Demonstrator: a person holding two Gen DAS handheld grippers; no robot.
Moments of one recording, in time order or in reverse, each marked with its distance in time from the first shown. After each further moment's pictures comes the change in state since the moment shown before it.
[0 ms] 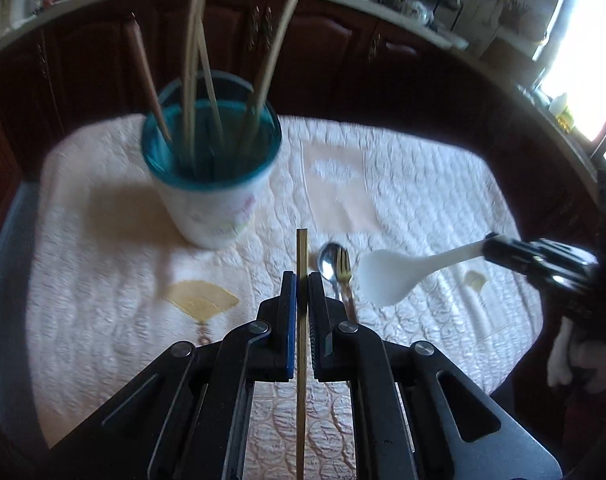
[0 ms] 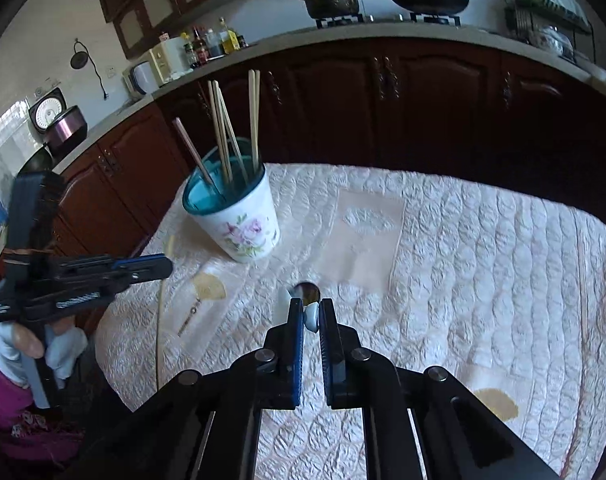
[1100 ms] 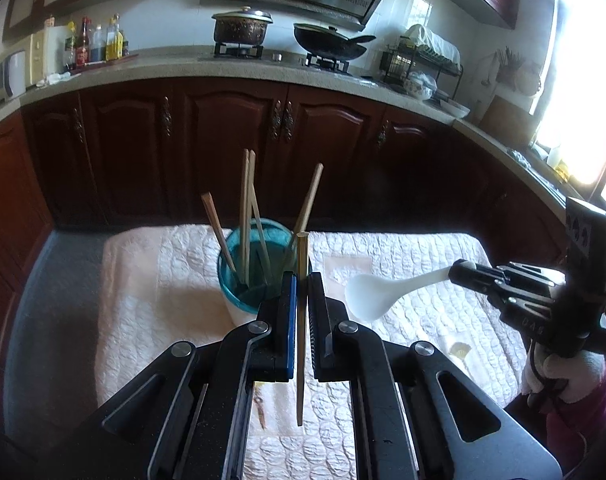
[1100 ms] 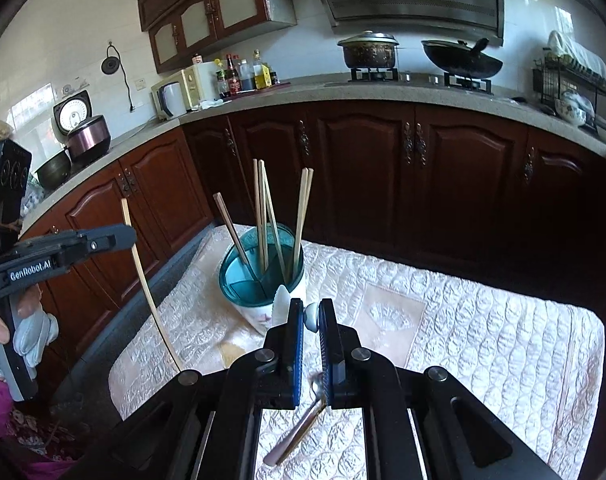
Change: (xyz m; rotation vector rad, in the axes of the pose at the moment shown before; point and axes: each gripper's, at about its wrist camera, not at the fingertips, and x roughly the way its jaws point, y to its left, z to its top) left arm -0.114 0.016 0.060 0.002 -0.238 0.068; right arm -0.021 0.041 0.080 -0.122 -0.129 0.018
